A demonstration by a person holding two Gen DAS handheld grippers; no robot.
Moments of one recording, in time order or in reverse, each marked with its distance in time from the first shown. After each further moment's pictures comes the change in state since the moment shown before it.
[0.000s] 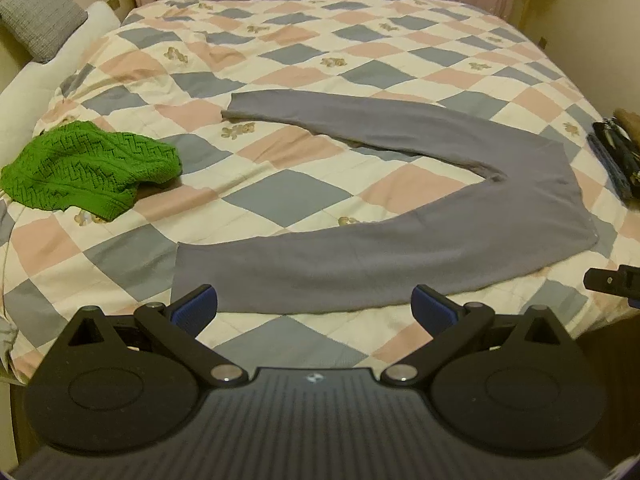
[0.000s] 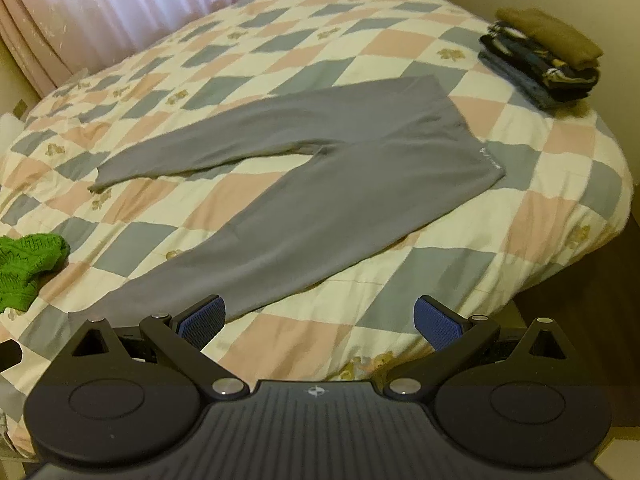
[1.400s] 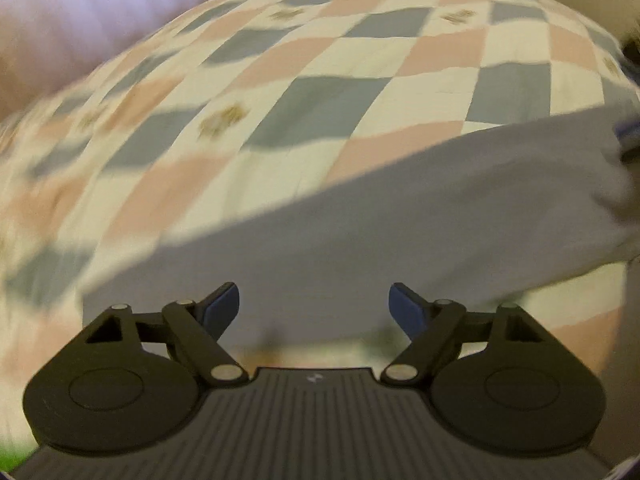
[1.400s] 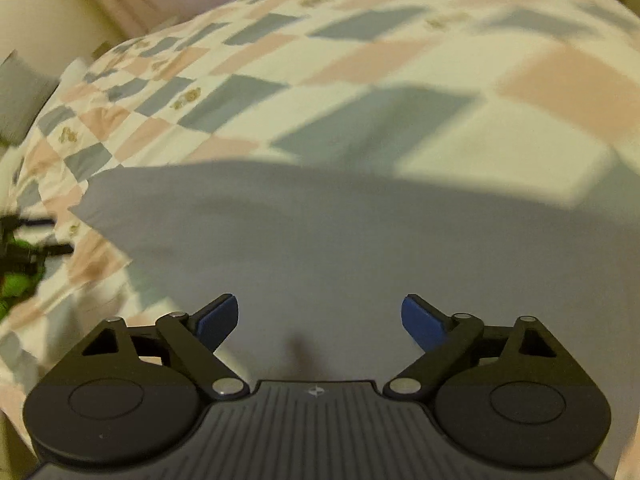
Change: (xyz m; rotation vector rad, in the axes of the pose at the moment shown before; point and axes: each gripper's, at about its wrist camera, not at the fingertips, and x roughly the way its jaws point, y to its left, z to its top) left arm 0.398 -0.072 0.265 0.555 -0.055 -0.130; right arm 0.354 -0.078 0.315 -0.393 0.077 0.368
